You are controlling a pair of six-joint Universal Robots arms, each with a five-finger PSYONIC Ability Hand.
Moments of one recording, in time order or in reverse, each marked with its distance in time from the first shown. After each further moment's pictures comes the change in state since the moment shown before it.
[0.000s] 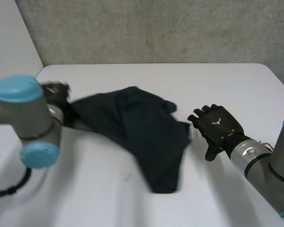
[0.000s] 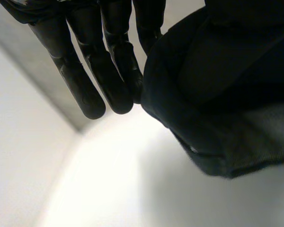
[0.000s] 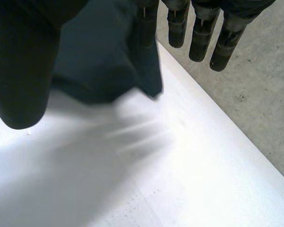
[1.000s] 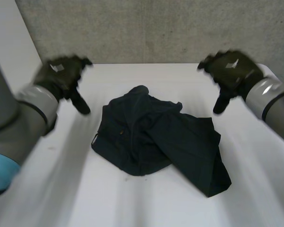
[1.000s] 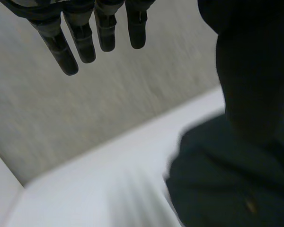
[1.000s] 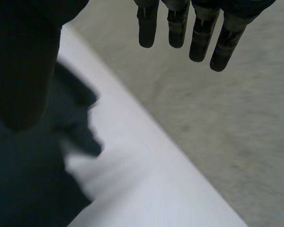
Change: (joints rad) left arm -0.153 0.344 -0.013 -0.385 0.150 -0.191; right arm 0.020 -0.037 -0.463 0.387 0.063 0.047; left_hand -0.899 -0.973 -0.965 -0.986 -0.909; right_hand 0.000 0.000 0.000 0.000 0.000
